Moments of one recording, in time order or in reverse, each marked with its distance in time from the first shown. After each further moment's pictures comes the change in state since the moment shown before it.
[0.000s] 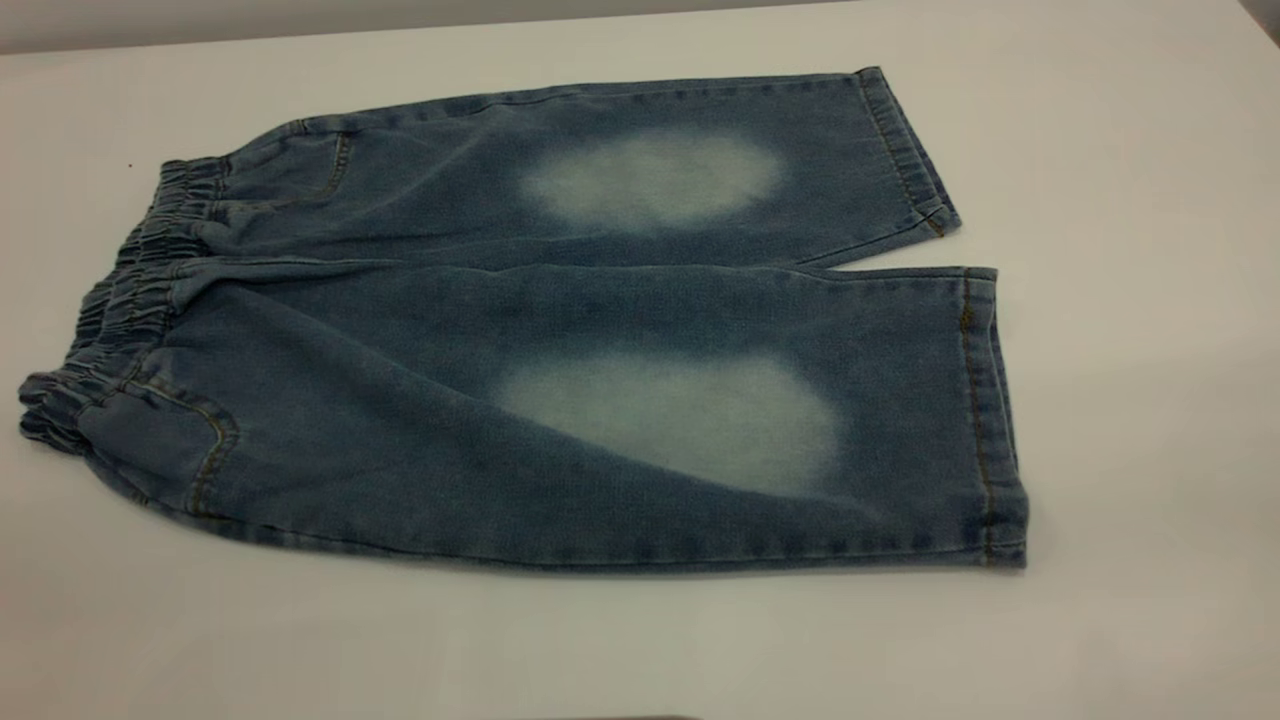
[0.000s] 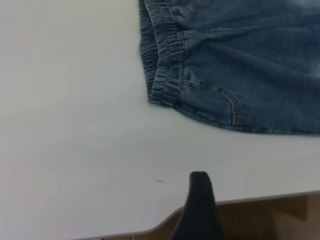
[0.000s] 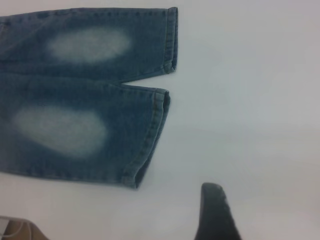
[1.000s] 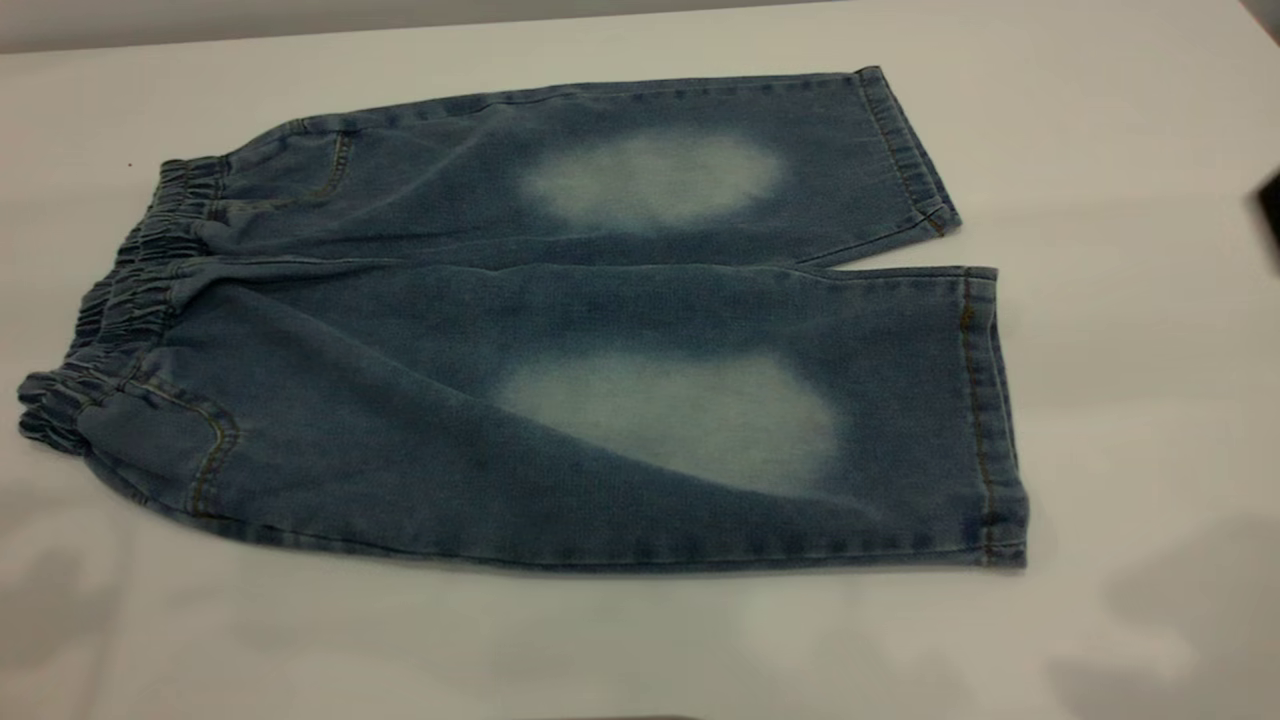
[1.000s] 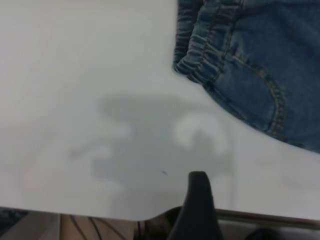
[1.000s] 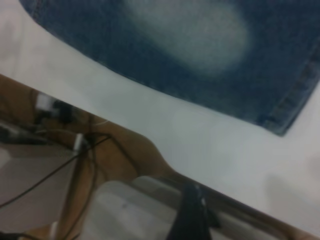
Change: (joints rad) left arm 0.000 1.066 -0.231 0.083 -0.326 -0.244; right arm 0.000 1.016 -0.052 0.629 -0.349 -0.542
